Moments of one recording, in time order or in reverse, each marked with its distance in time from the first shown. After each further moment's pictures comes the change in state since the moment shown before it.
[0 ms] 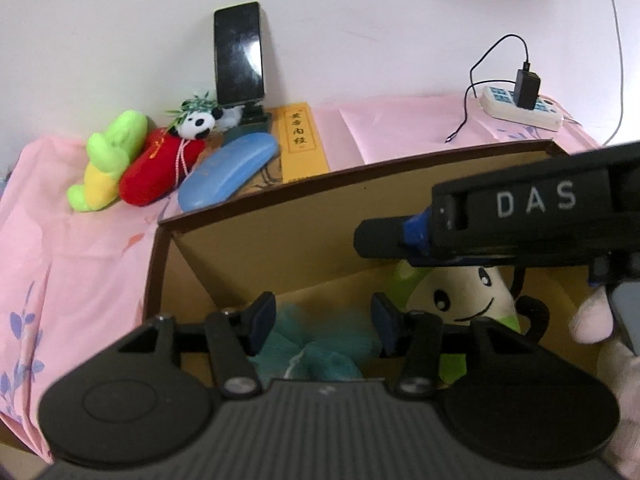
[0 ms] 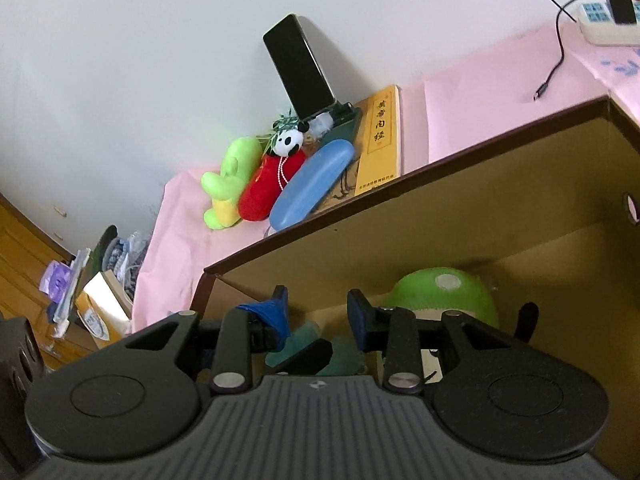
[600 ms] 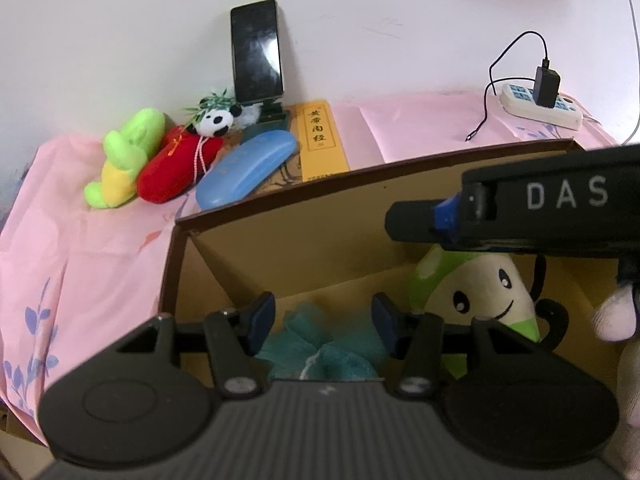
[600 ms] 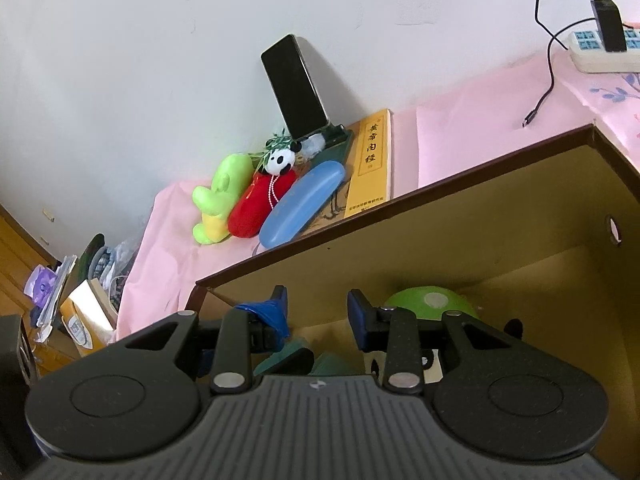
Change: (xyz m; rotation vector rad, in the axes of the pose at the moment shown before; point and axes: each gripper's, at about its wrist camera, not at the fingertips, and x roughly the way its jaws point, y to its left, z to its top) left arm 0.002 -0.002 0.001 -0.009 0.012 0.059; right arm 0.003 0.006 0.001 -0.025 -0.062 -0.045
